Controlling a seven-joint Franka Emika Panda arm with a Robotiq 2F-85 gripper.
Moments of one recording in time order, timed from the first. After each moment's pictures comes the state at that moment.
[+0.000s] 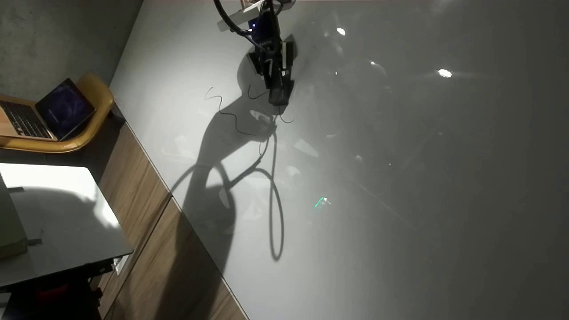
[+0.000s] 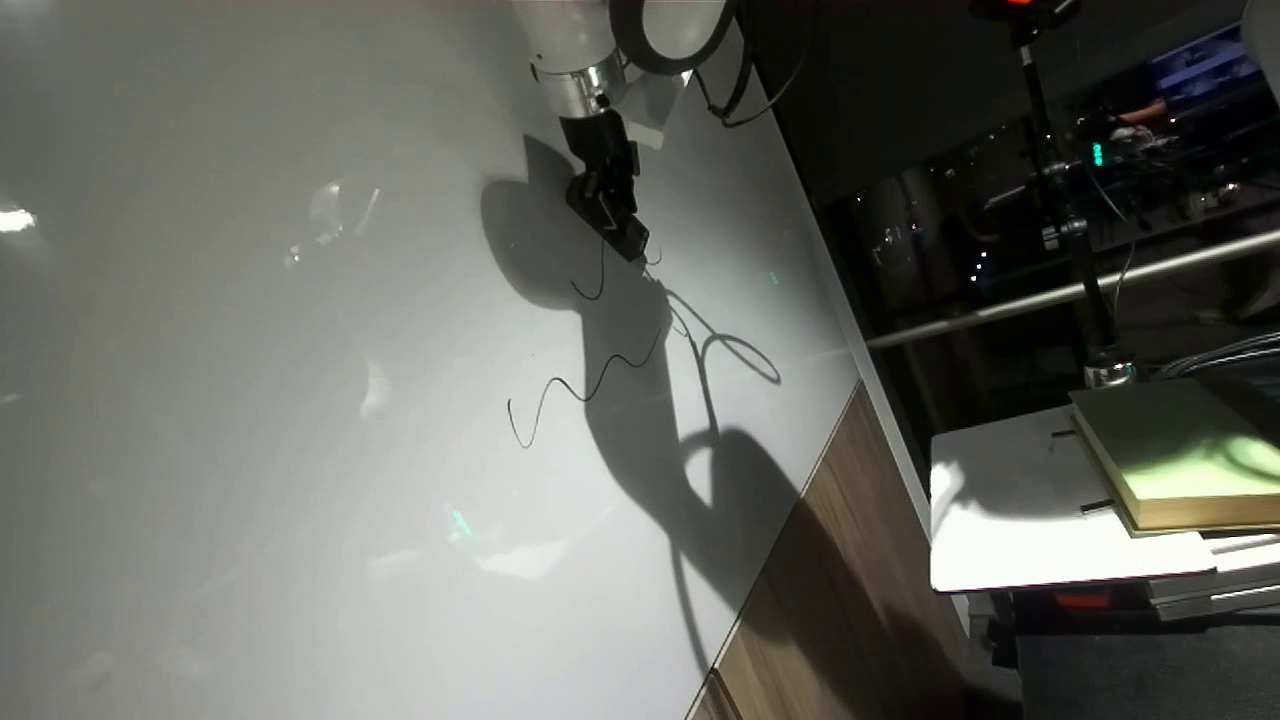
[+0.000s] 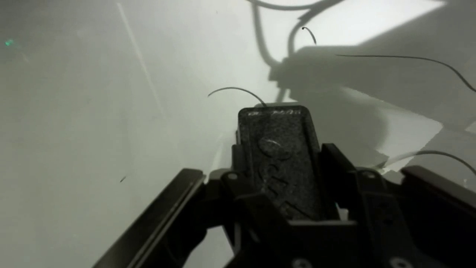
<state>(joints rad) 0.06 -0.08 0.11 -1.92 -0.79 2.21 0.47</state>
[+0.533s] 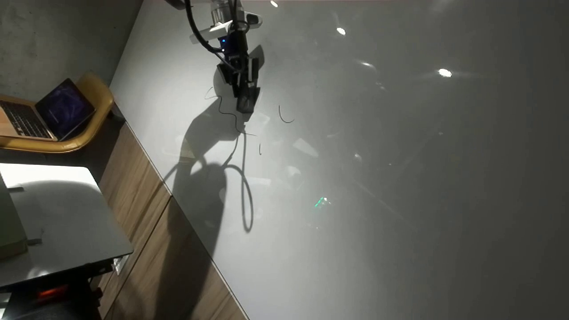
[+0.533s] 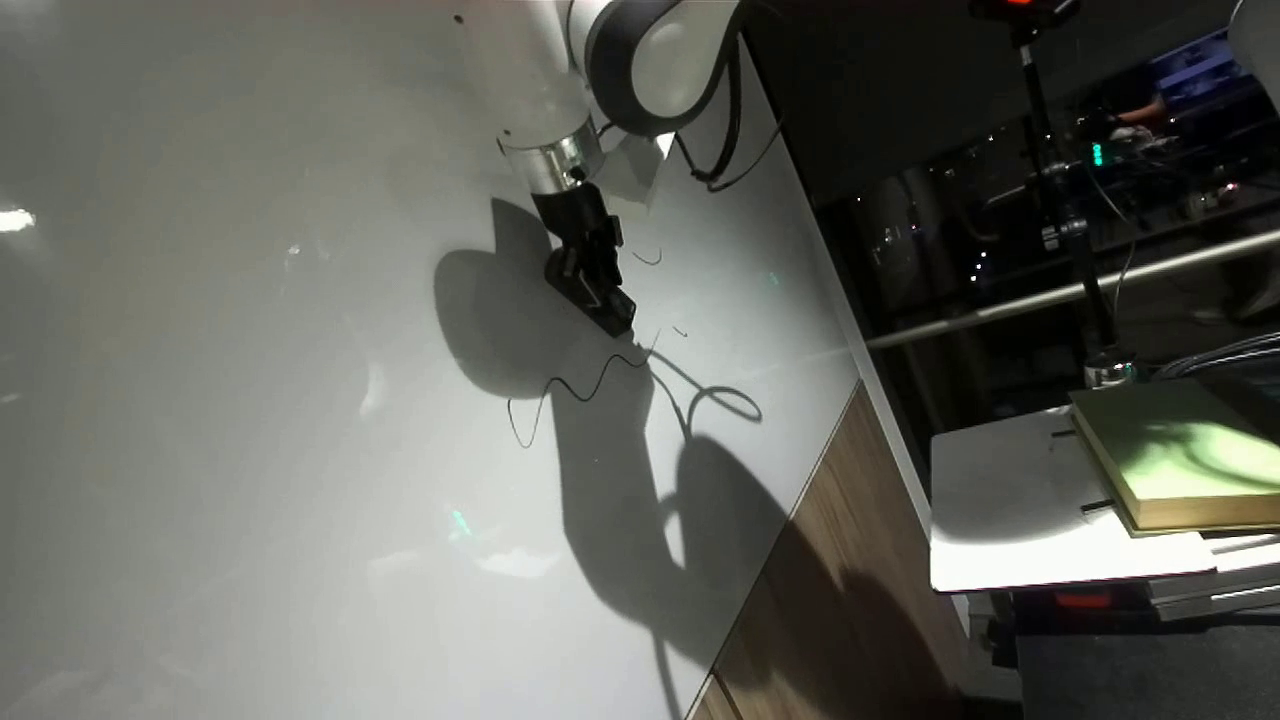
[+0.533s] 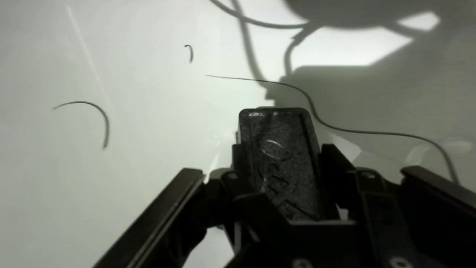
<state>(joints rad) 0.15 0.05 0.18 -1.91 -0.80 2.18 0.57</state>
